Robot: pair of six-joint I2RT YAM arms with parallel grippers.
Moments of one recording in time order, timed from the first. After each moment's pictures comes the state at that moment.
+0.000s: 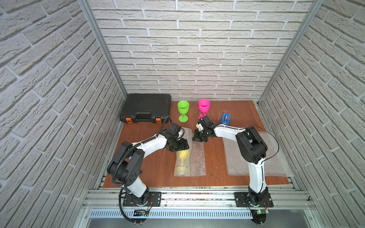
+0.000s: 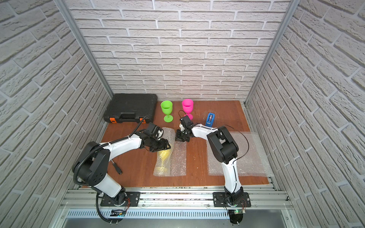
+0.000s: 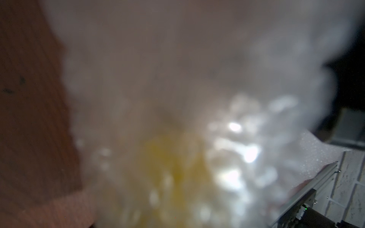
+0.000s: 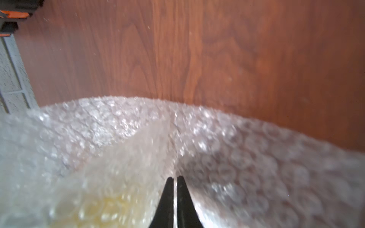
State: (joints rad) left arm -0.55 1.63 0.97 -0.51 0.29 -0.57; right arm 0.50 2.06 1.37 -0.42 -0.40 0.72
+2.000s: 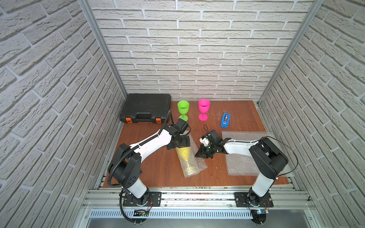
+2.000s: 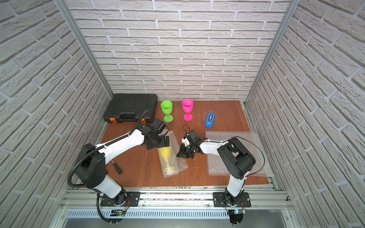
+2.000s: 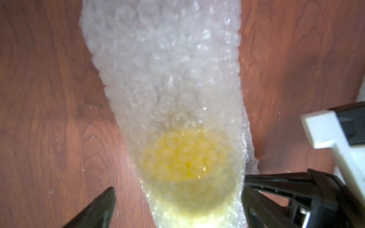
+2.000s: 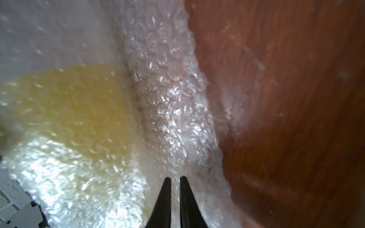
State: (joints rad) left arm -0.65 1.59 1.16 -0.83 -0.02 -0.74; right arm 0.58 1.77 0.87 -0.18 -0.57 0.84
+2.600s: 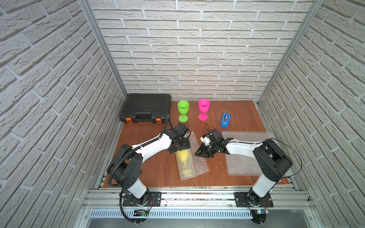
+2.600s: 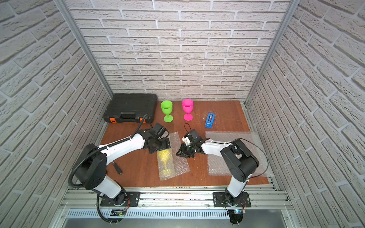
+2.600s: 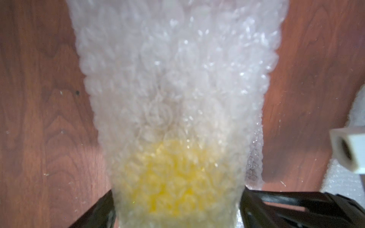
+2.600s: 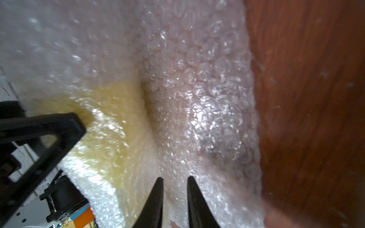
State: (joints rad) left arm -0.67 1.59 1.05 -0.68 0.02 -0.85; right arm 0.57 1.69 0.86 -0.18 -0.58 0.83
